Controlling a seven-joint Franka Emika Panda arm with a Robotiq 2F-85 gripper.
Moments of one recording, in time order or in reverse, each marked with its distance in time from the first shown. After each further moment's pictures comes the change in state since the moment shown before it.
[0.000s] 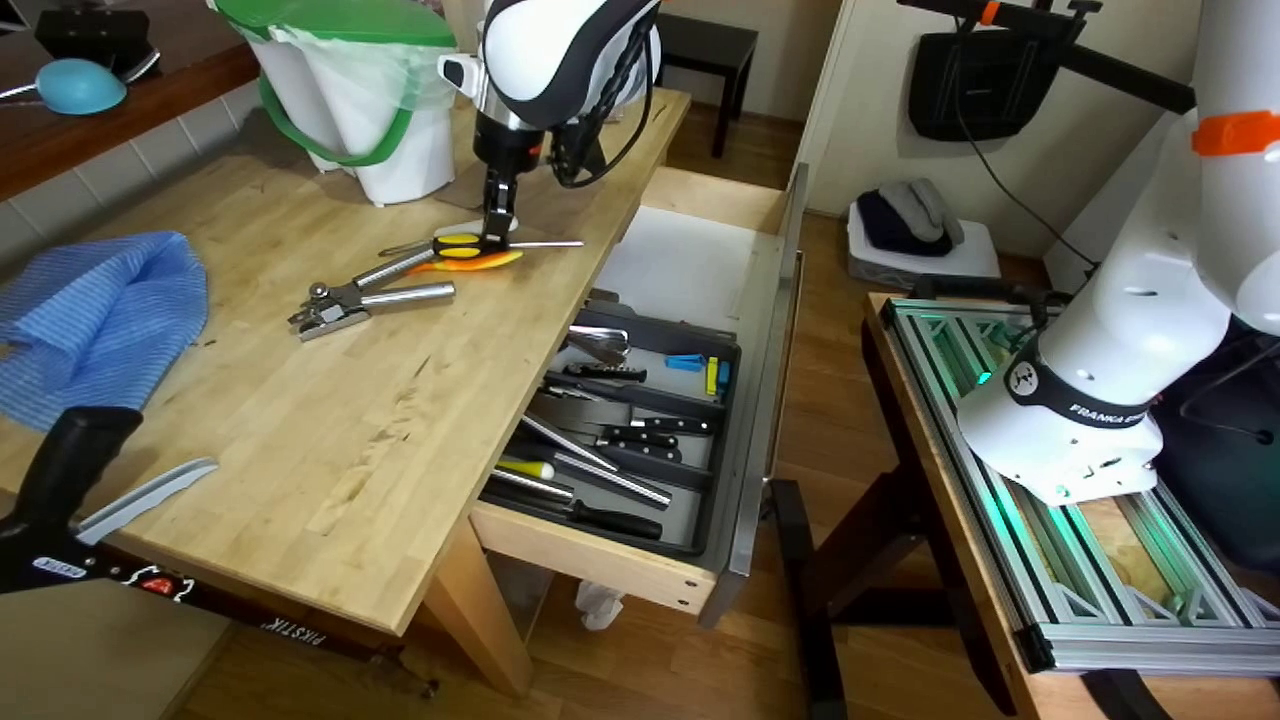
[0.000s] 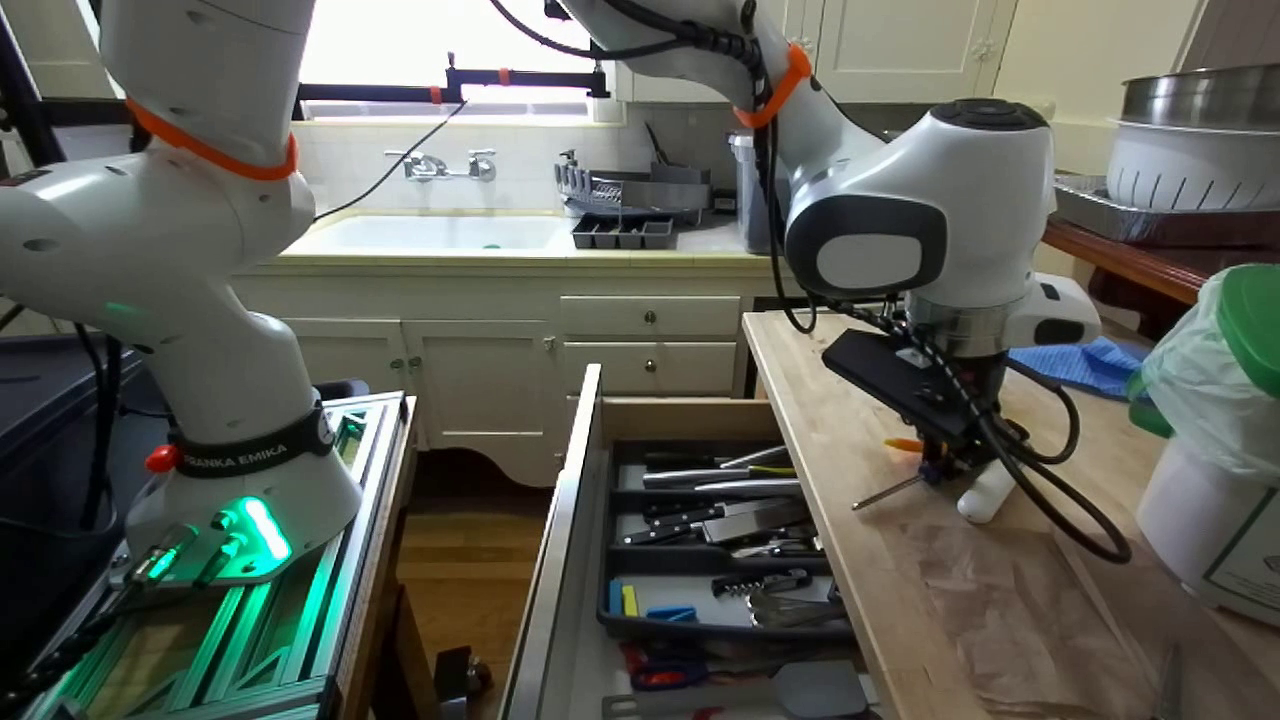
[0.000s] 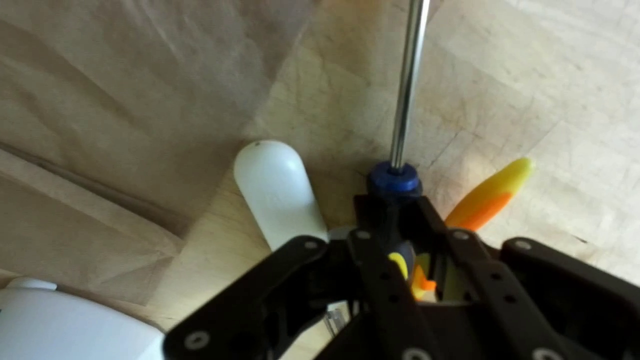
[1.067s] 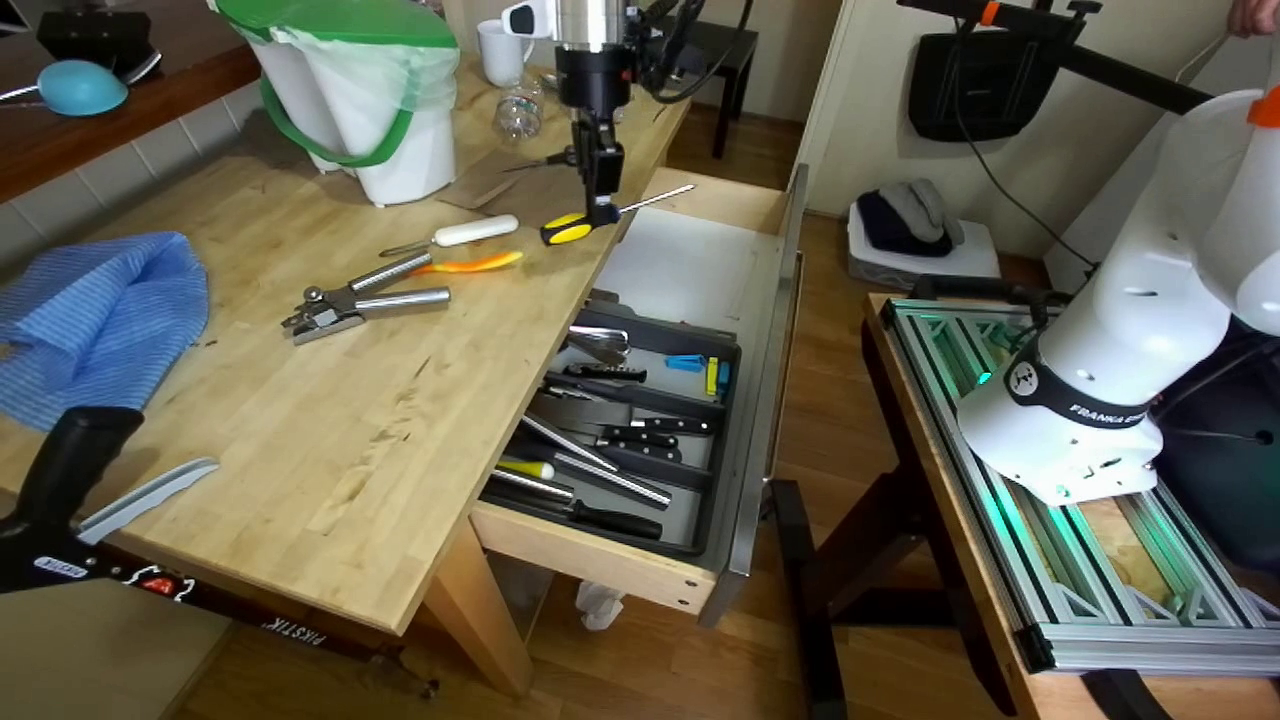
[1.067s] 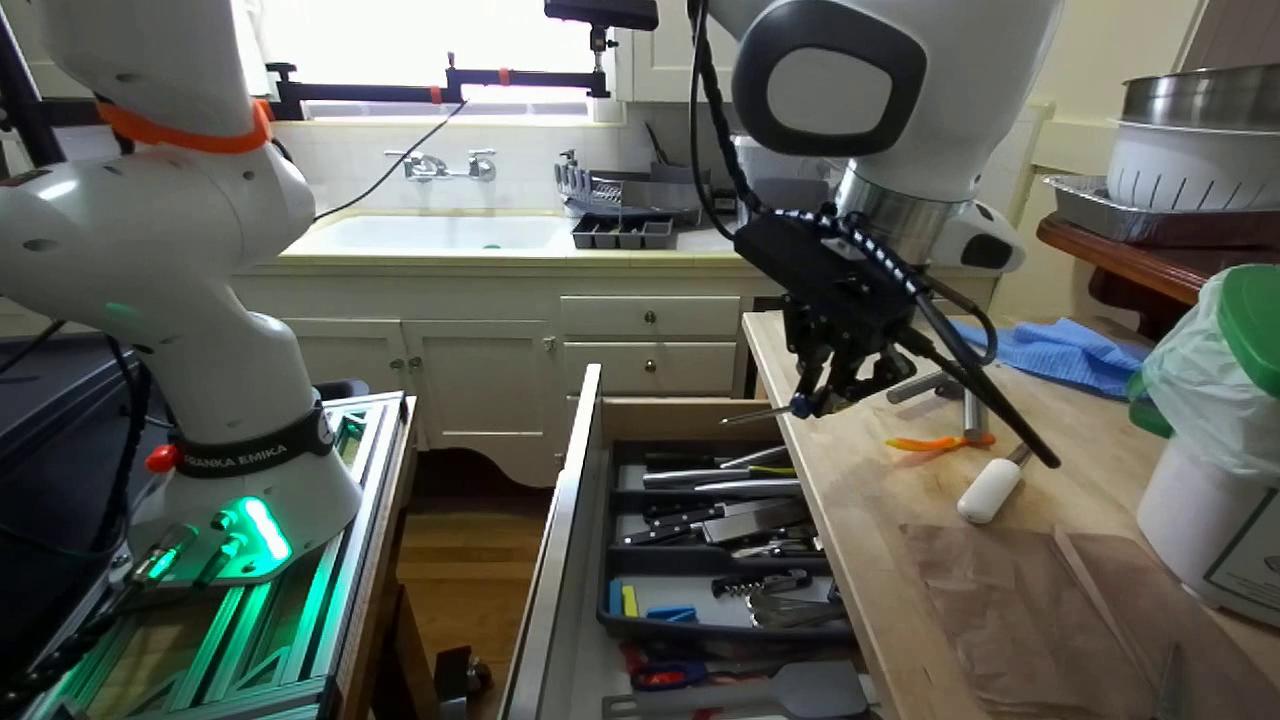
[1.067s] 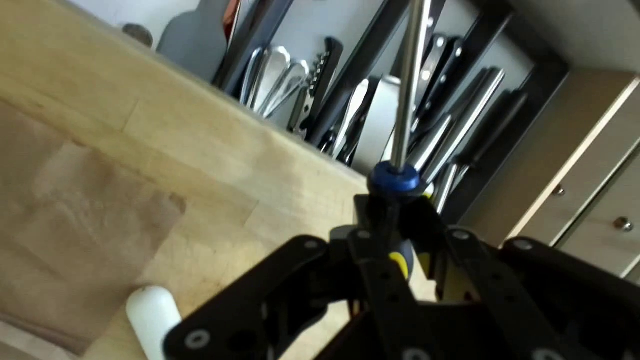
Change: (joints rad) arm 0.000 -0.317 -0.066 -0.172 -0.052 -0.508 -0.079
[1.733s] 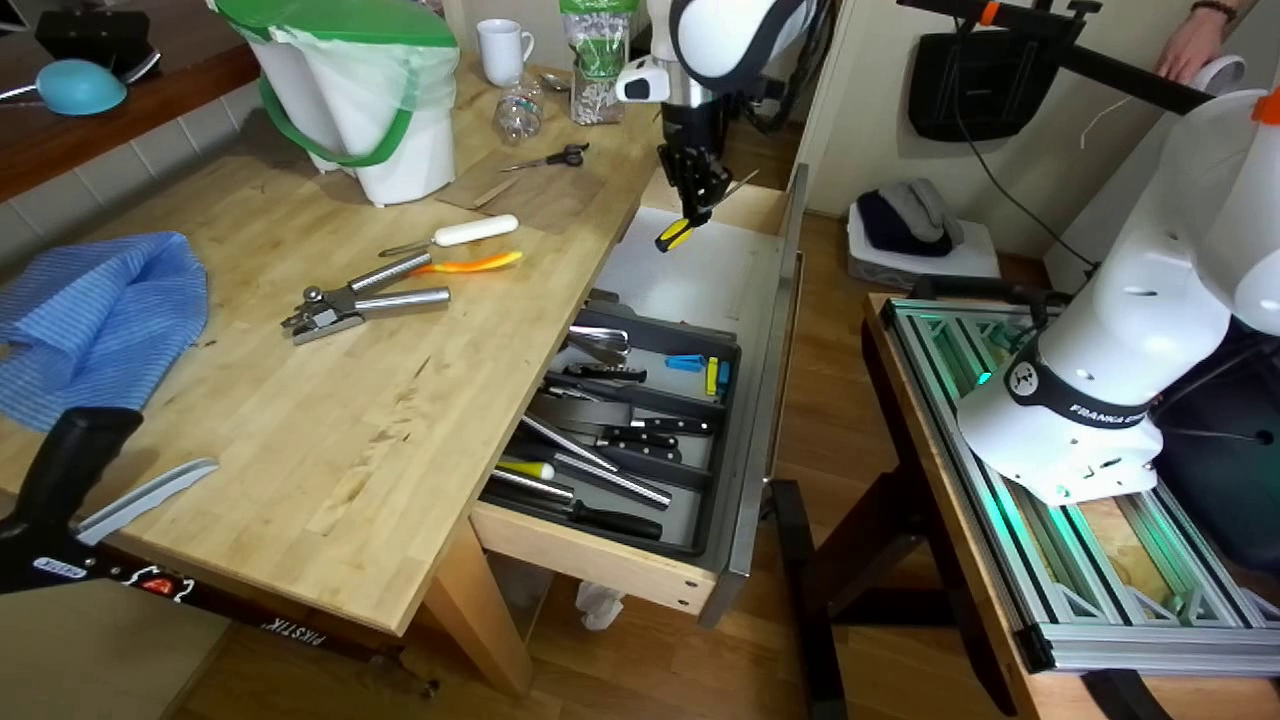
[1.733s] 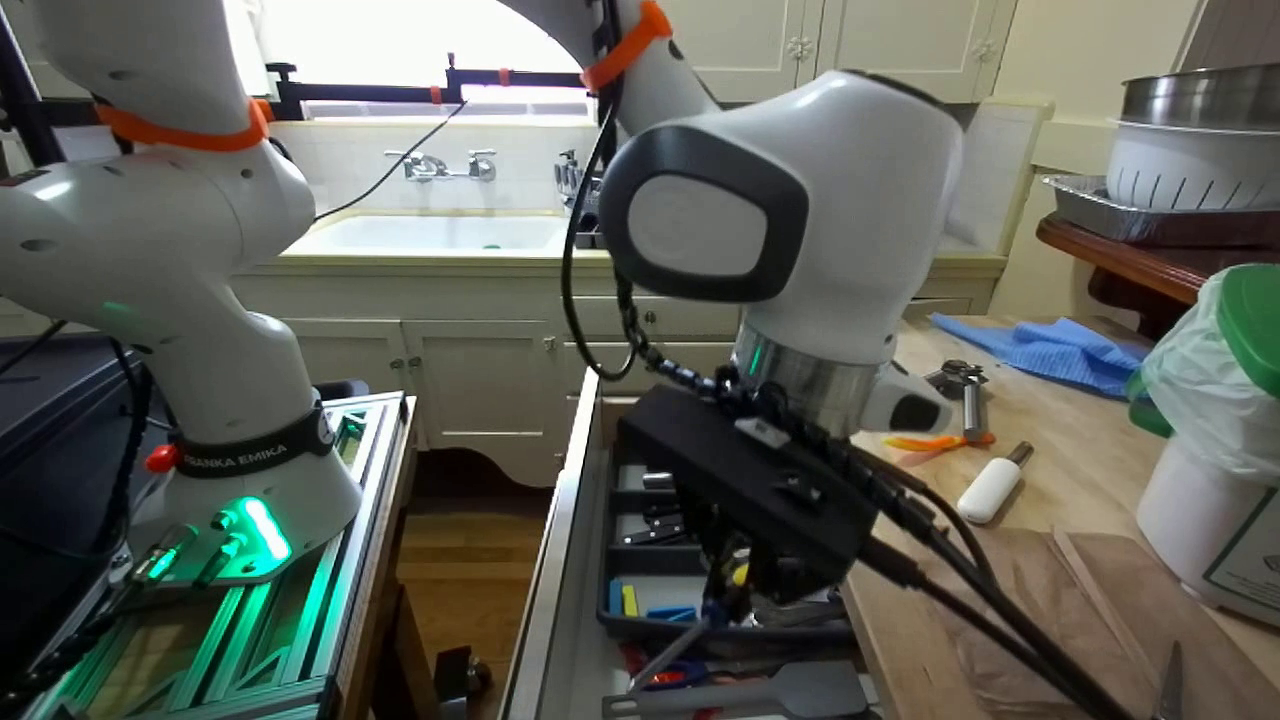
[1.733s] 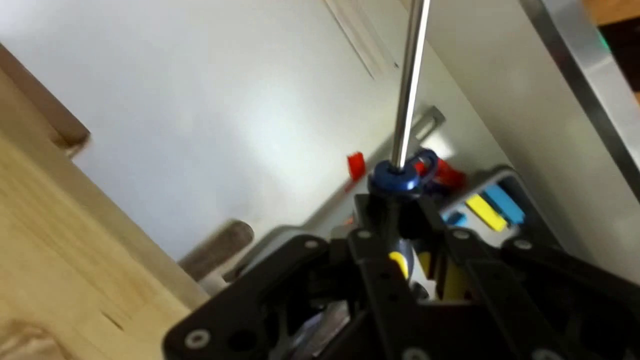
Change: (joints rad) arm -0.011 -0.020 -0.206 -0.272 -0.310 0.260 -0.327
